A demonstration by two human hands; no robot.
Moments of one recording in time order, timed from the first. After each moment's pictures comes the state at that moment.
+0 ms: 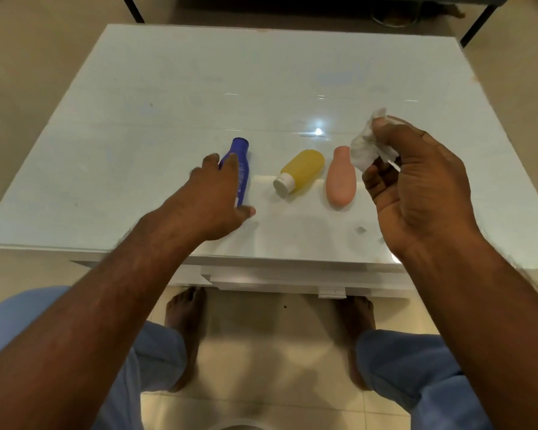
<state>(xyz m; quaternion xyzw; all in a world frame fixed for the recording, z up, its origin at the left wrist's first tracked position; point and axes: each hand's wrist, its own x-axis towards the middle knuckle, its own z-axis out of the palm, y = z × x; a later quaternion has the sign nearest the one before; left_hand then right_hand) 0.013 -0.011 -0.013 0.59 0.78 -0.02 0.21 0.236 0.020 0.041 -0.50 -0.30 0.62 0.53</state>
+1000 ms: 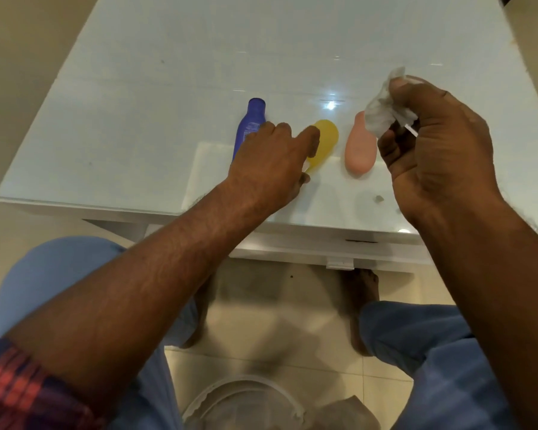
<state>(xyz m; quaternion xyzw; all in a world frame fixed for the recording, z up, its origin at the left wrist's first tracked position) 0.059 -0.006 -0.032 0.71 0.70 0.07 0.04 0.228 0.012 0.040 -0.50 -0.33 0.61 0.52</state>
